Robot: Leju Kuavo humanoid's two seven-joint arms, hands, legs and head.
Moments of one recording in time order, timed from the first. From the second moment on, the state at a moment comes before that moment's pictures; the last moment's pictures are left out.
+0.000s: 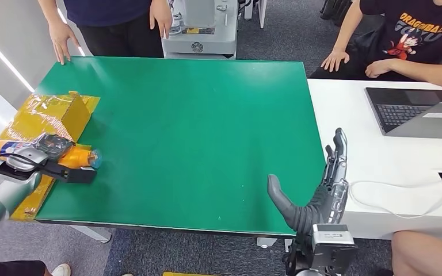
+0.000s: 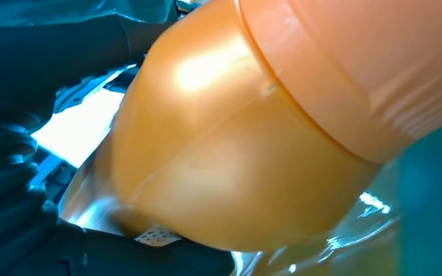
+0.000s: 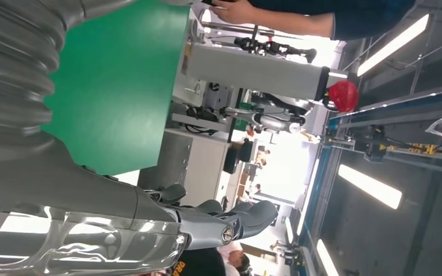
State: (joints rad) left arm -0.84 0.53 -0.90 -0.30 -1.23 0.09 -0.34; right arm 0.02 0.20 0.52 -1.68 0.46 -0.56 -0.52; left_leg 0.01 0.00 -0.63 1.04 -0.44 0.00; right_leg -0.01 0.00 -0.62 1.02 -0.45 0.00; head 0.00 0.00
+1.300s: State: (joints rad) left arm -0.87 0.42 -0.90 -0.28 -1.25 0.09 -0.32; right arm 0.05 0.19 0.53 -1.72 0.46 -0.61 -0.53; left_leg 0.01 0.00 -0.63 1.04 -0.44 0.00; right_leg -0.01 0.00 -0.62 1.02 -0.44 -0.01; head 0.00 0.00
